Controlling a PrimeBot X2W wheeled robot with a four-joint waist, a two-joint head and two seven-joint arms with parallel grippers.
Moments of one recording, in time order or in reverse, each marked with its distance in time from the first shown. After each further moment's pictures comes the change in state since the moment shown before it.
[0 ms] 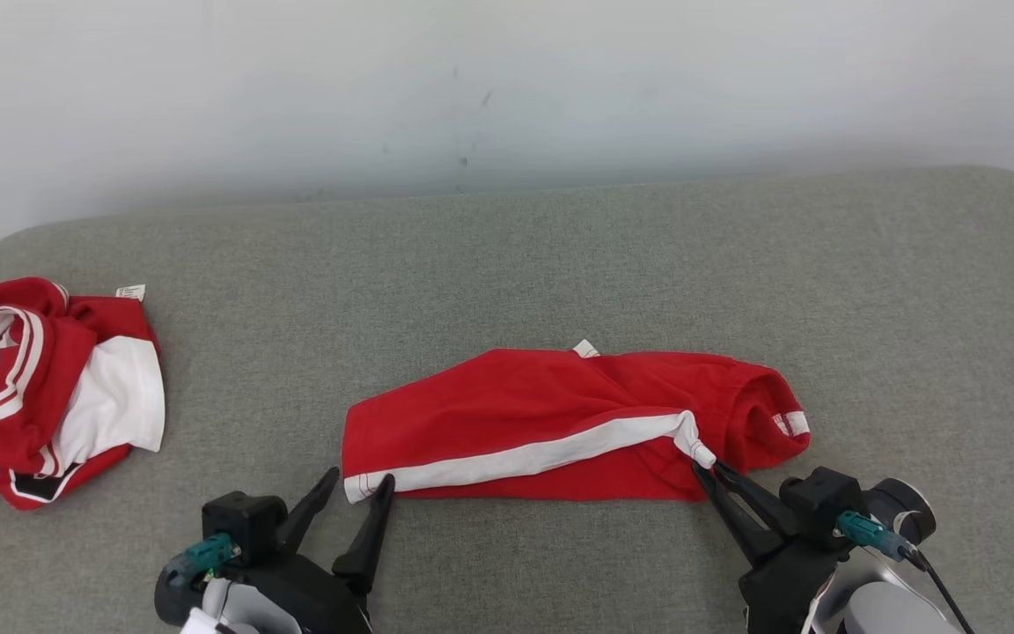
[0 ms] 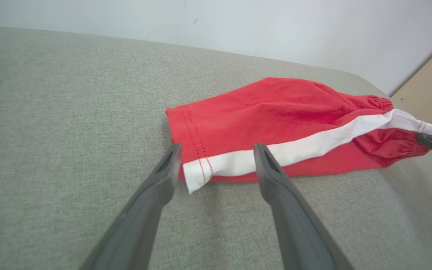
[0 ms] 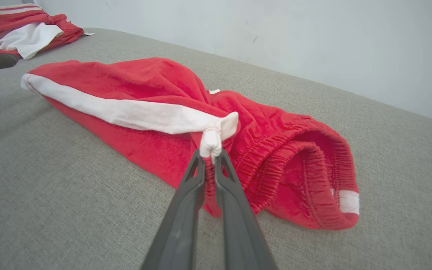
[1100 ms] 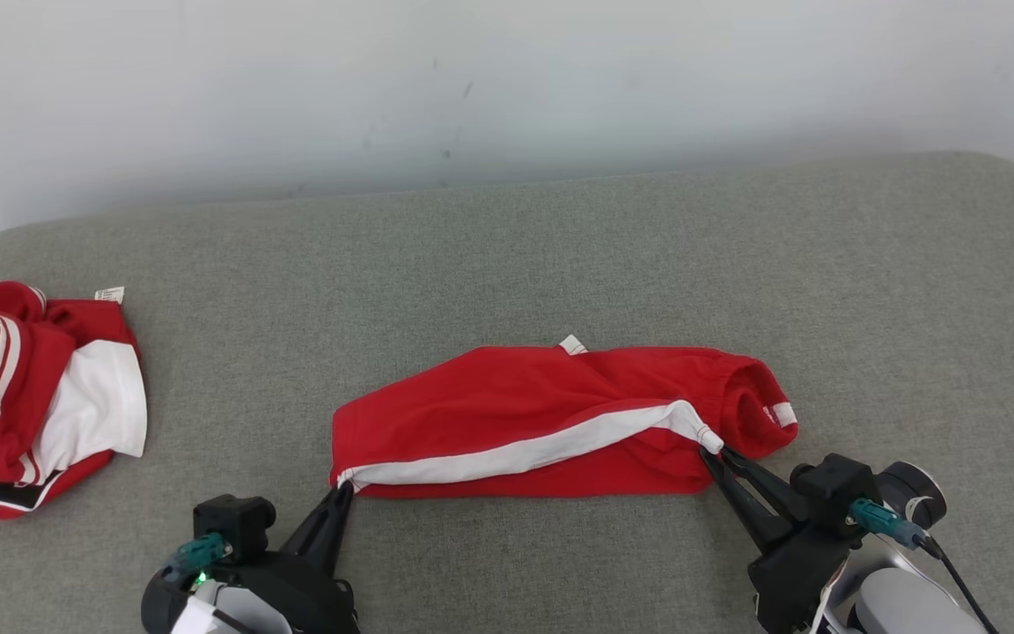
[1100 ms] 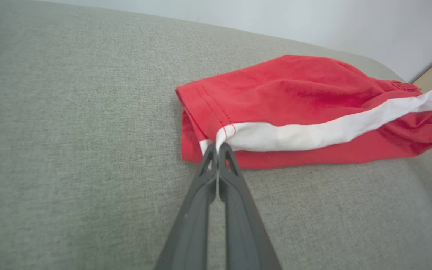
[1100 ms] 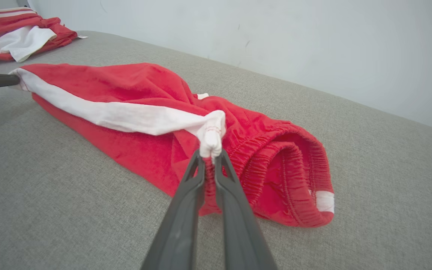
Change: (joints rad) left arm 0.001 -0.007 0.006 0.032 -0.009 0.034 0.040; right arm -0.023 -0.039 0.025 -0.026 0.025 0.001 -0.007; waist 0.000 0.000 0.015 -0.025
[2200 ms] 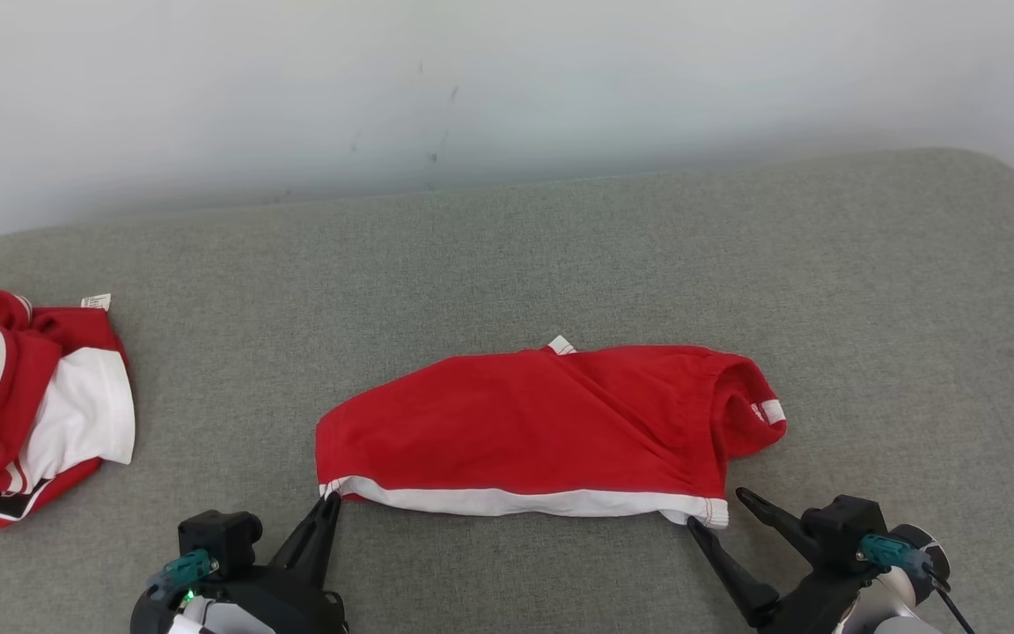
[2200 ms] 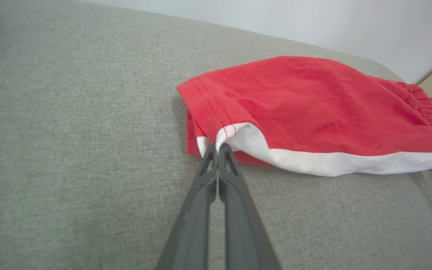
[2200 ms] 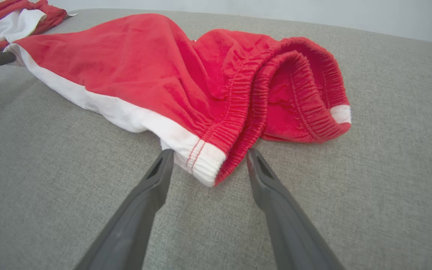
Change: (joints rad) left arm 0.039 0.016 0.023 -0.029 -0.011 0.018 -0.011; right arm 0.083 -0.034 0.043 -0.028 0.159 0.000 0.071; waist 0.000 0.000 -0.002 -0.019
